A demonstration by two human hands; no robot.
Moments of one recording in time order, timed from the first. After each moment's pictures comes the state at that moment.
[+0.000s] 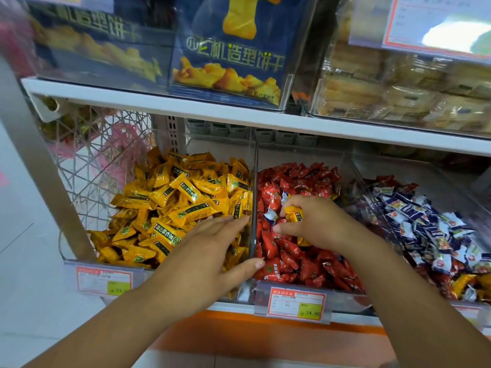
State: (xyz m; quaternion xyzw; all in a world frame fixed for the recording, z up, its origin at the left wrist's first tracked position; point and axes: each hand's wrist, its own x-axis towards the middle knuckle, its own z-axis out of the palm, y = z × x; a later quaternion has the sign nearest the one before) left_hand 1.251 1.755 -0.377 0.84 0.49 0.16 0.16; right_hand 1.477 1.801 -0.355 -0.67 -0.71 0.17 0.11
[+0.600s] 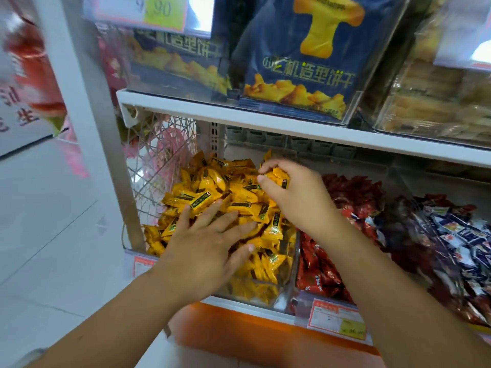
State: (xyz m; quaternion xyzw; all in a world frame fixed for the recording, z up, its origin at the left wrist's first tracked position) left_hand 1.199 1.766 -0.385 0.82 0.57 0.07 0.03; right_hand 1.379 1.824 -0.330 -0.52 -0.75 0.17 0.37
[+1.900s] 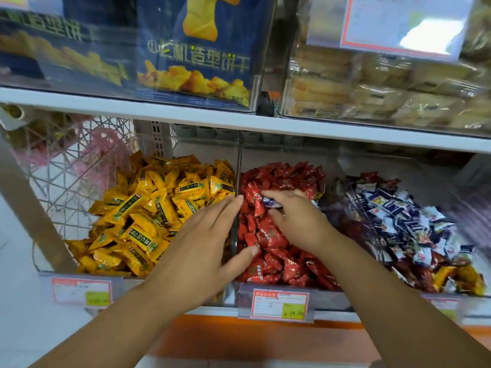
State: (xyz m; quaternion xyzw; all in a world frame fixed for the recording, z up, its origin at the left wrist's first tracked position) left_hand 1.272 1.768 -0.385 0.85 0.47 0.23 0.07; right_hand 1.479 1.813 -0.378 -0.65 -0.73 0.10 0.20
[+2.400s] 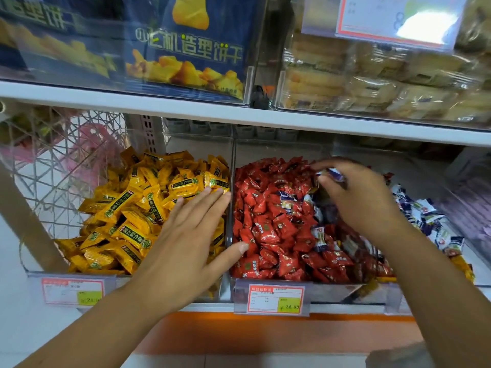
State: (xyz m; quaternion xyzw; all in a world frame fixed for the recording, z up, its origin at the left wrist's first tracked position) left_hand 1.260 1.768 -0.388 0.85 0.47 0.22 0.07; right_hand 1.529 1.773 -0.320 -0.69 -0.67 0.01 0.29
